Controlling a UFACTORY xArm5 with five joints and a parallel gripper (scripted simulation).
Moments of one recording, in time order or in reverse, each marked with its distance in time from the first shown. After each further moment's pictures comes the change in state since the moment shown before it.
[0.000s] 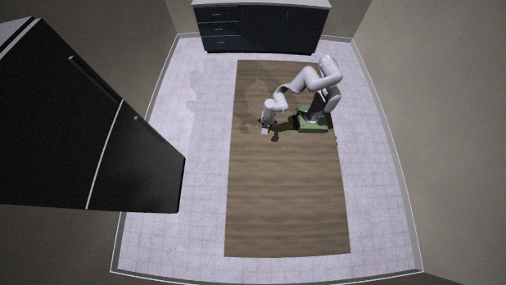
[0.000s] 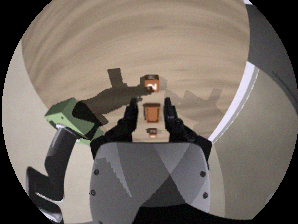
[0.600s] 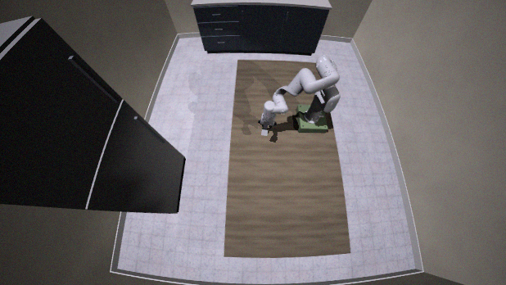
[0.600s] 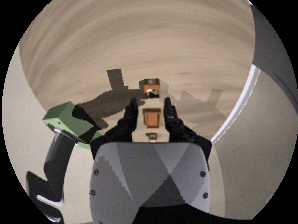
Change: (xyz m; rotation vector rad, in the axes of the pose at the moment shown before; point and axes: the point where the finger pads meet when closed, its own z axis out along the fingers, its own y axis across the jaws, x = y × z) arm 0.000 0.000 0.021 0.000 0.000 0.000
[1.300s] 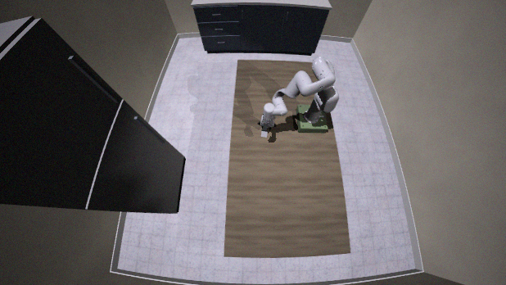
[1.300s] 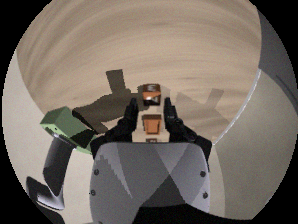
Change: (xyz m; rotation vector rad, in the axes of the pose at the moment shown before) arm 0.001 0.000 0.023 0.000 0.000 0.000
